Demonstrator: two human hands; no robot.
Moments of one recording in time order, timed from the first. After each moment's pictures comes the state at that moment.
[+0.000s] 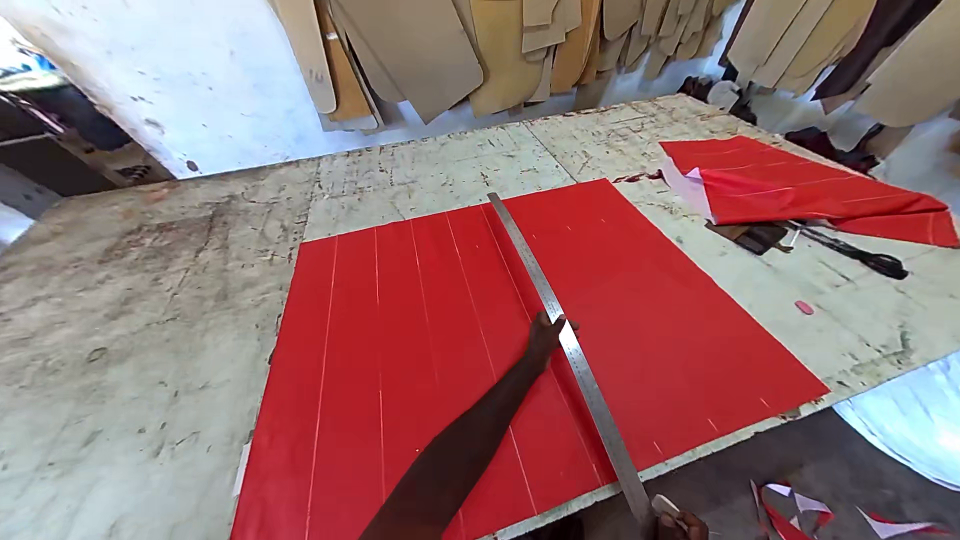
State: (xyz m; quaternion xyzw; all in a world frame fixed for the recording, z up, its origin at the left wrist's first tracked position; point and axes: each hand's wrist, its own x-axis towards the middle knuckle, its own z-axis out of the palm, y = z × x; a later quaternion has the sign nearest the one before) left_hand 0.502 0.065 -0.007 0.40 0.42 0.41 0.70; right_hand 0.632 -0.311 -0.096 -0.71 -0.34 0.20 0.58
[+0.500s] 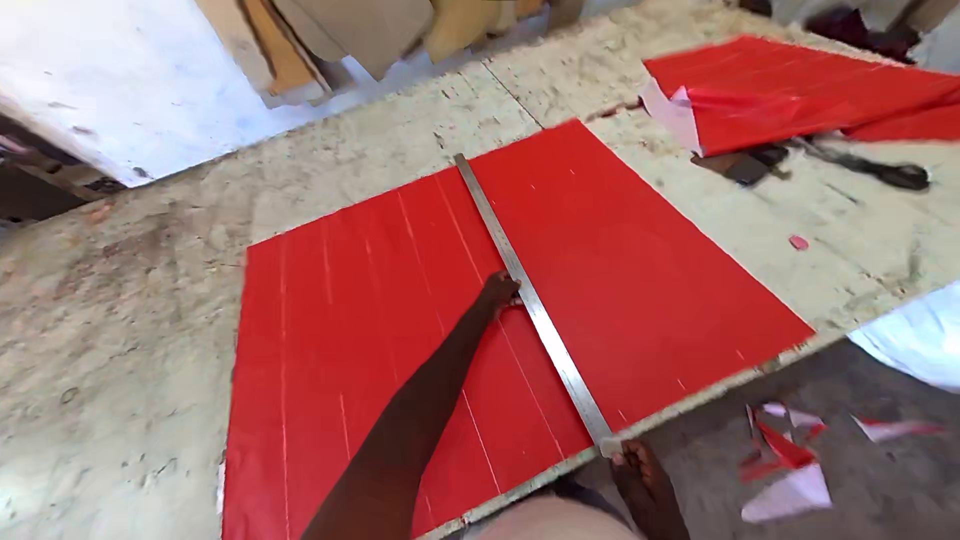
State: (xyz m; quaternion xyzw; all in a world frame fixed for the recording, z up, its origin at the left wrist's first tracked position) left_hand 0.515 0.157 -0.025 0.50 0.54 0.23 0.64; right_hand 0.680 -0.264 -0.052 -0.66 -0.40 0.41 0.49
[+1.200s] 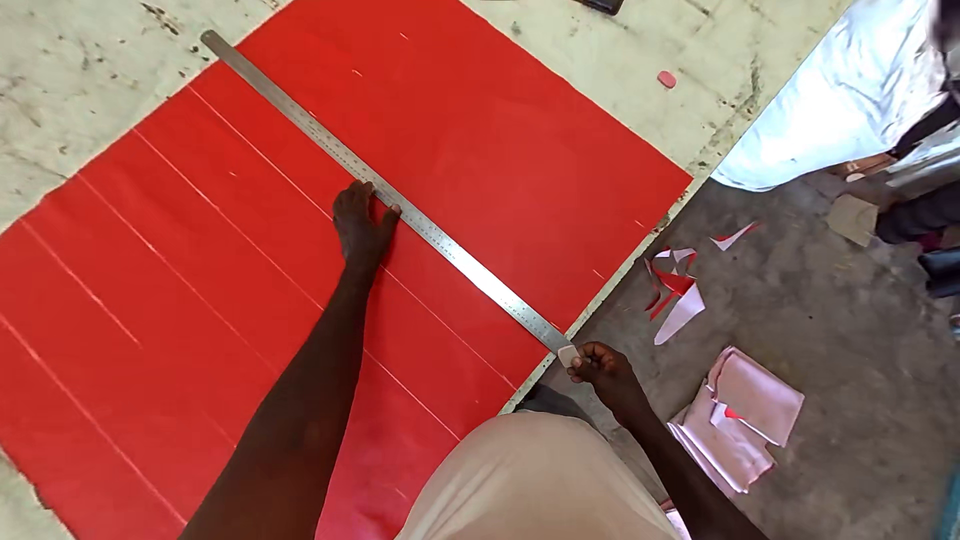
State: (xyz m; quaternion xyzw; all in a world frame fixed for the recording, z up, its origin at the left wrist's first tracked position) left_hand 0.496 0.210 -0.081 0.85 0.44 0.23 0.18; right_hand 0.697 -0.273 -0.036 -0.71 -0.17 0.49 0.48
